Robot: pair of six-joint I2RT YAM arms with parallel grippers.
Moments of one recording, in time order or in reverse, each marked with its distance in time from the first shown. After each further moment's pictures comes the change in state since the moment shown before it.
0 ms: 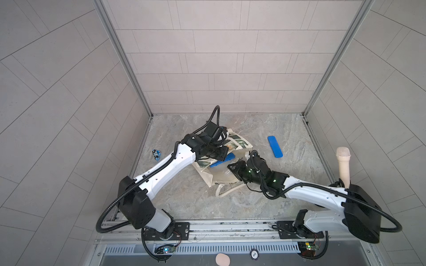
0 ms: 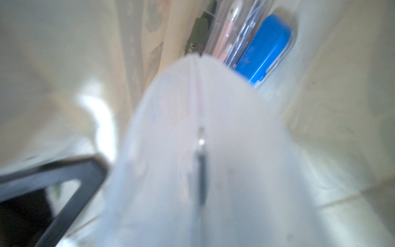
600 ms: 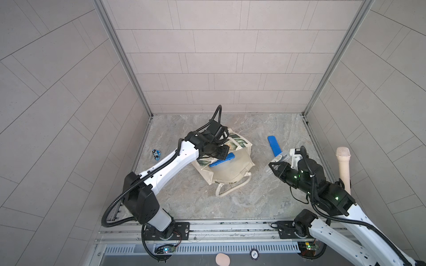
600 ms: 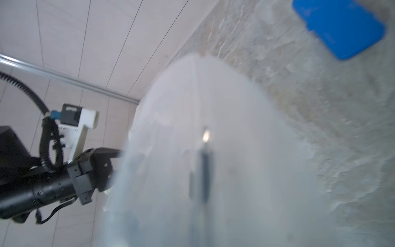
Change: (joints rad) left arm -0.001 0.049 0.061 -0.052 -0.031 -0.002; right arm -0.384 -0.592 0.083 -0.738 -0.033 -0.386
